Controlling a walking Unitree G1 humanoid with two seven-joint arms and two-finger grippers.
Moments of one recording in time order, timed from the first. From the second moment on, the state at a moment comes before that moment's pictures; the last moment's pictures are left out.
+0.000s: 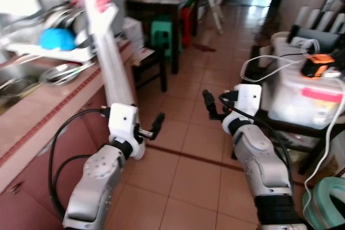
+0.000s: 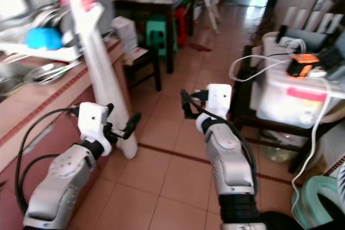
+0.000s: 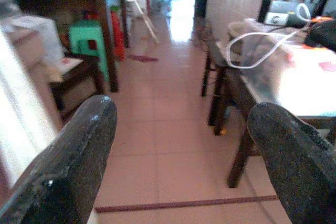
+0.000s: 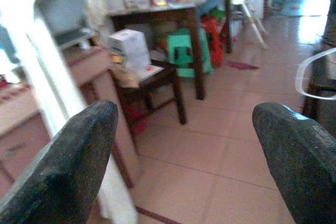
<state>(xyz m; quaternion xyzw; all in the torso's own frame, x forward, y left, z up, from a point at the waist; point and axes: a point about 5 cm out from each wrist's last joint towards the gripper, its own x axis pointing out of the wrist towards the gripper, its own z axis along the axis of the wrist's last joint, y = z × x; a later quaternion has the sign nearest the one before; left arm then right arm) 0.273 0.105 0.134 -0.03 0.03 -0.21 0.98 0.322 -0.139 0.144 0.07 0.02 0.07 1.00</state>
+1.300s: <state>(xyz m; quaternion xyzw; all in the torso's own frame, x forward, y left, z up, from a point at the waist) 0.271 0.098 0.134 -0.03 0.03 -0.23 0.97 0.321 -0.145 0.137 0.06 0.03 0.06 1.00</state>
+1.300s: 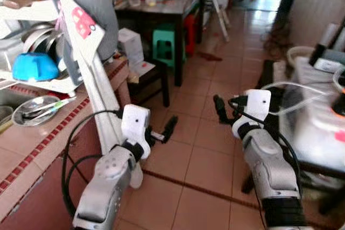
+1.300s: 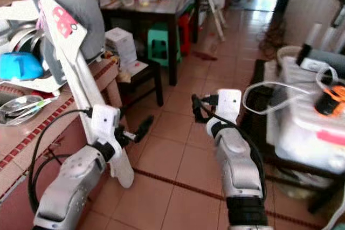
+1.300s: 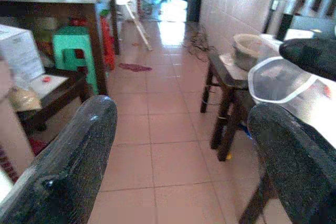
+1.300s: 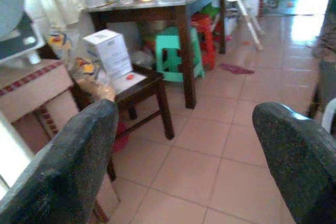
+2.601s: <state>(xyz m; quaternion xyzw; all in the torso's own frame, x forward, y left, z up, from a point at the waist) 0.241 0.201 -0.036 0.10 0.32 -0.08 0.94 0.264 -0.182 -0.024 -0.06 0.30 0.02 0.95</state>
